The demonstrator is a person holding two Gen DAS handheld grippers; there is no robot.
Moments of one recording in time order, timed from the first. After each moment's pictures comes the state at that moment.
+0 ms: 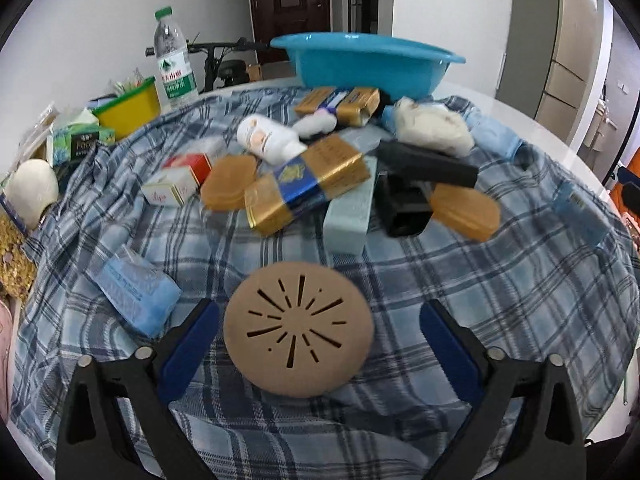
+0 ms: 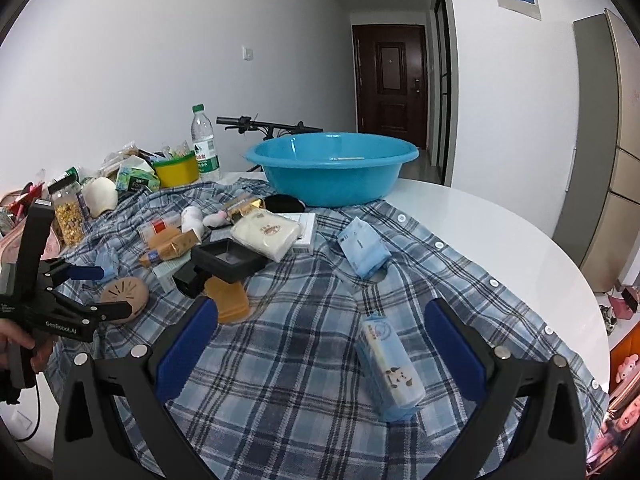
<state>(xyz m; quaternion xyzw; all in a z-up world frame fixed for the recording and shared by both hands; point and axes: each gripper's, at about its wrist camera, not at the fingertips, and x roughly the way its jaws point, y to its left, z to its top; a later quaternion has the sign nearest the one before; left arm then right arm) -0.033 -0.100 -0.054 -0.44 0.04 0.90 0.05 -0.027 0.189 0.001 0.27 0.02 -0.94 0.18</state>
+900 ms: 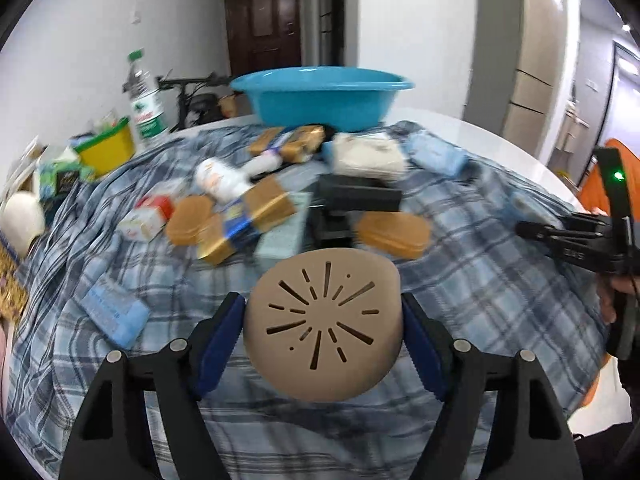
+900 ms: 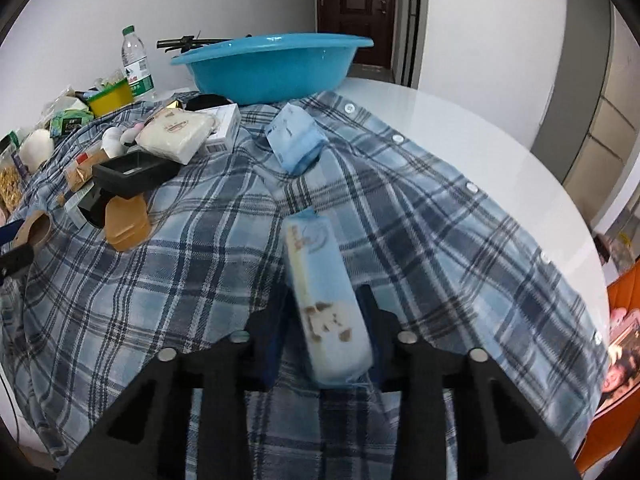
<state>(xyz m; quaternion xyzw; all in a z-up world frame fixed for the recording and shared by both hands) -0.003 -0.055 -0.027 -0.38 0.05 0.92 0.10 -0.070 0.211 -0.060 0.42 0.05 -0.90 0.10</state>
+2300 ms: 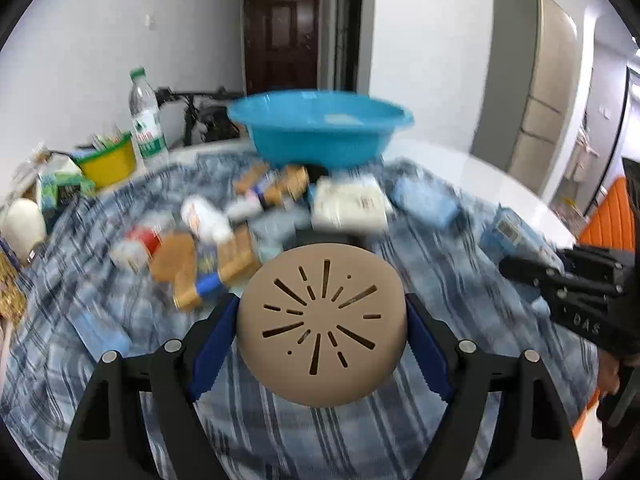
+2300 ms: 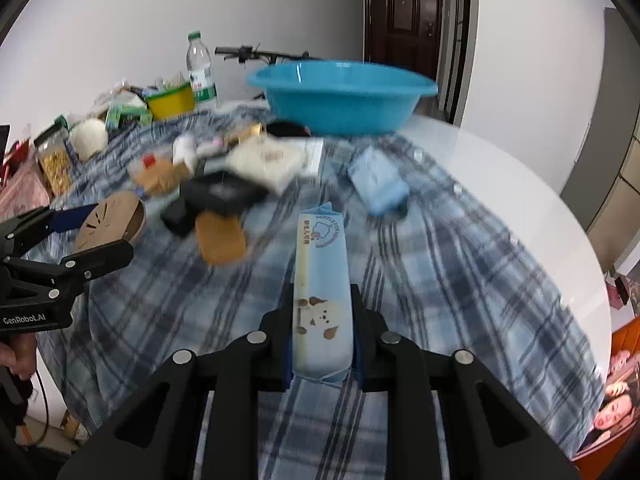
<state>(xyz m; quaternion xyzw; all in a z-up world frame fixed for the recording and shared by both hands) -0.029 -0.025 0.012 -0.35 0.01 0.93 0.06 -0.058 0.170 -0.008 0.38 0.06 -0.91 0.18</state>
